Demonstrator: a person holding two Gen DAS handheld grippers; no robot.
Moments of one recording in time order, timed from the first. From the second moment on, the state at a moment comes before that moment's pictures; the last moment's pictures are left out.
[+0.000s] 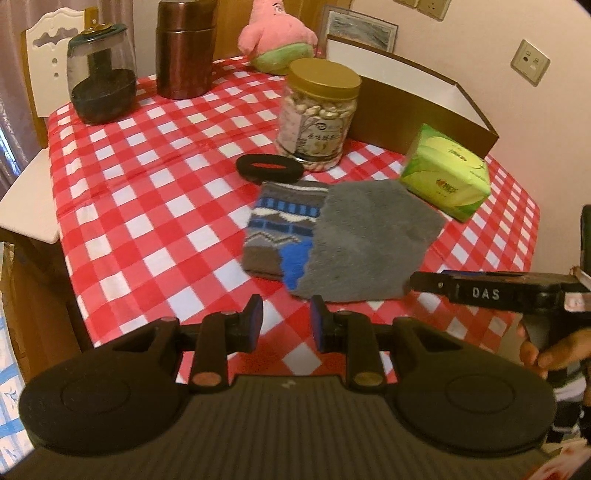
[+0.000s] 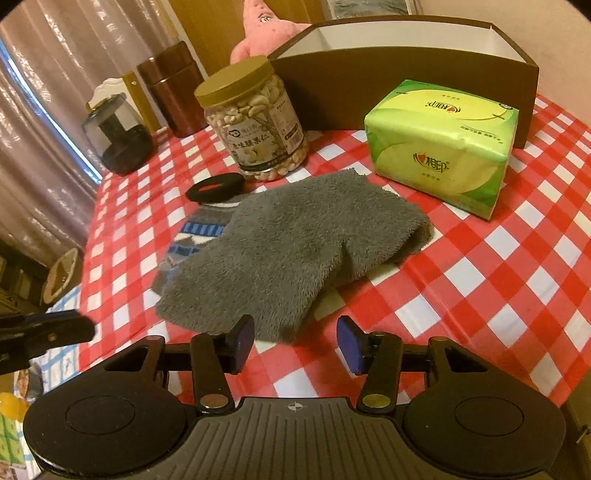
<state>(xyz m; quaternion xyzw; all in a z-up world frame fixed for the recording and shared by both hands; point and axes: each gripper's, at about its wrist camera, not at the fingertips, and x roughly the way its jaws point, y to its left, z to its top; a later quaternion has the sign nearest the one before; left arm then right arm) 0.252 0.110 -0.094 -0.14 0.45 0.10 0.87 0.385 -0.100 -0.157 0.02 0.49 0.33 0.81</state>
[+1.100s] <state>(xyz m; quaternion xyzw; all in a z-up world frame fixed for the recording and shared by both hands) 0.259 0.118 -0.101 -0.14 0.45 0.07 0.88 0.403 -0.159 -0.056 0.13 0.35 0.34 0.86</state>
